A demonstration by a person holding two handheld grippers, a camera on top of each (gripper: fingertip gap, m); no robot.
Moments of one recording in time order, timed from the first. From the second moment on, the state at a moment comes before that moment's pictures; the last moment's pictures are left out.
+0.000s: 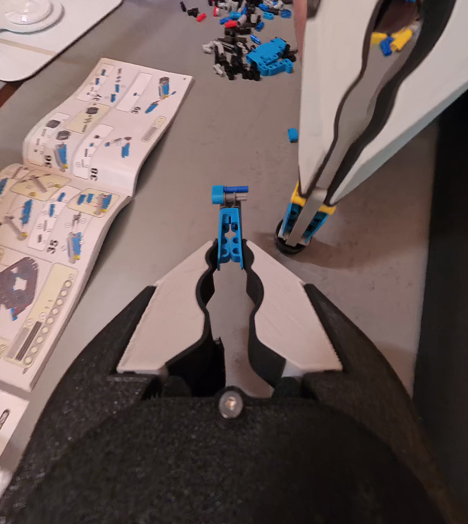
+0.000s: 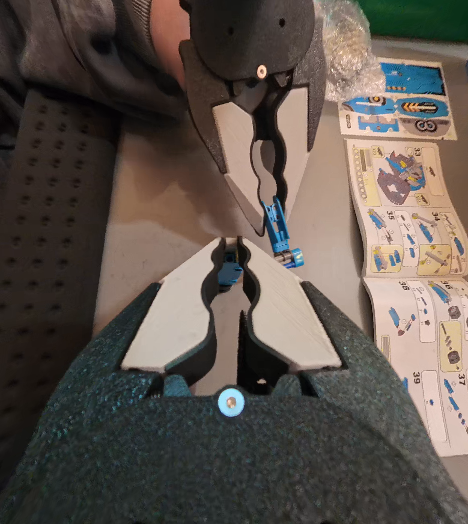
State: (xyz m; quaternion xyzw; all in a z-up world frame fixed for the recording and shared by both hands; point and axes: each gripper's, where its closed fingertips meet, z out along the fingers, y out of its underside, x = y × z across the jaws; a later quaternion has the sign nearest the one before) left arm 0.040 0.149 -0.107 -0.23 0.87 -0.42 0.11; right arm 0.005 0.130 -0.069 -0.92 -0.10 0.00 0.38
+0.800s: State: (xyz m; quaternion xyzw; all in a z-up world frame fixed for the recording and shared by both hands) left arm 0.003 0.178 -0.096 -0.27 0.91 -0.29 0.14; right arm 0.006 0.152 -0.093 -0.89 -0.17 -0.16 0.39
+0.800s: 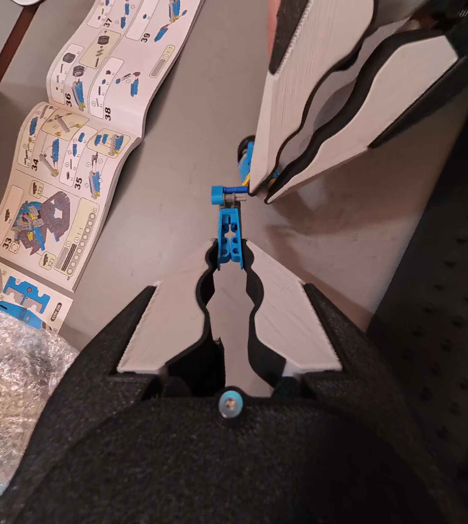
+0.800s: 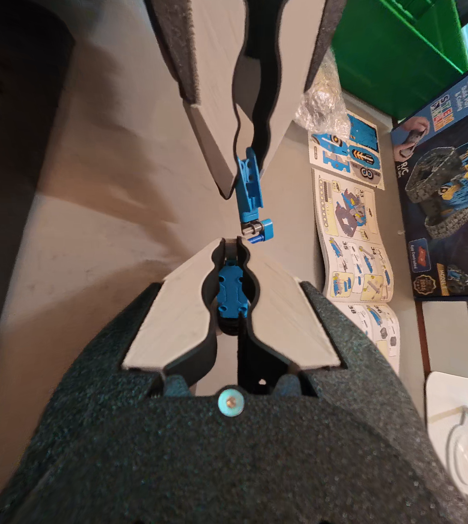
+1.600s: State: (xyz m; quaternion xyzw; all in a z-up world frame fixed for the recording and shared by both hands) left arm 0.026 0.200 -0.156 -0.32 0.90 -0.29 0.10; right arm 0.033 0.152 -0.127 -0.90 -0.17 -0.15 0.36
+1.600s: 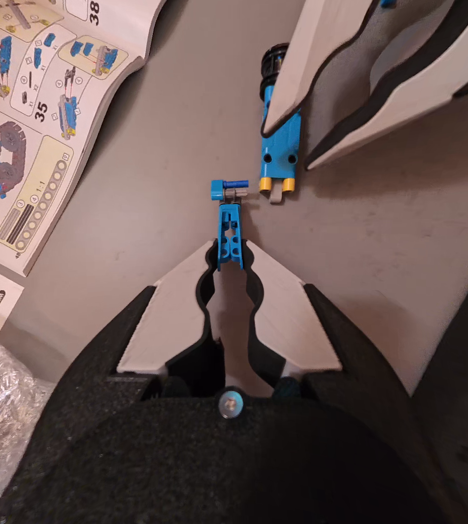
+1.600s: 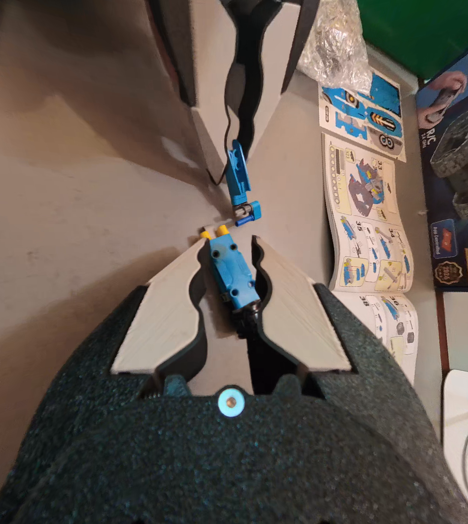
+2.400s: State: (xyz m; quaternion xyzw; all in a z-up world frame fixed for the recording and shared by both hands) left arm 0.019 0.196 -0.162 -0.29 0.90 -0.30 0.08; right arm 0.038 0.151 -0.158 -0.95 -0.17 0.01 0.26
